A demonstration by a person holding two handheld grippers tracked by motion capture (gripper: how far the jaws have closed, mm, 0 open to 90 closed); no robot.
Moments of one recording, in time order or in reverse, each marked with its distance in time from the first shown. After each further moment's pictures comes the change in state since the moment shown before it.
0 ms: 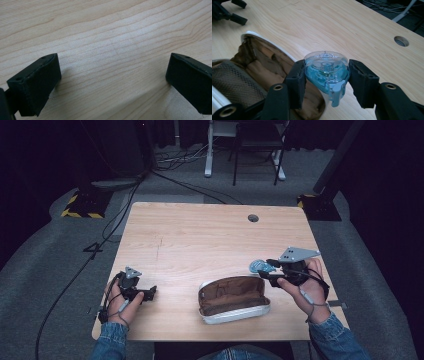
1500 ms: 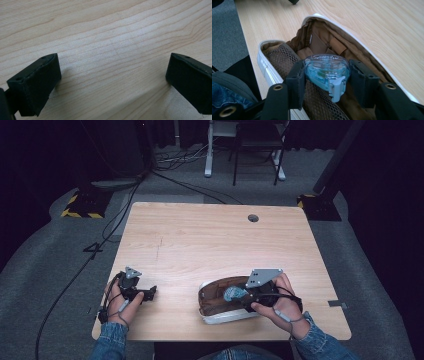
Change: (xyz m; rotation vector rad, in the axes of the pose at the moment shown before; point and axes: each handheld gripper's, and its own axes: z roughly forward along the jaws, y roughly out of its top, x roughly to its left) left arm 0.000 0.000 0.000 0.000 0.000 0.000; right arm 0.071 0.000 0.037 0.095 0.217 -0.157
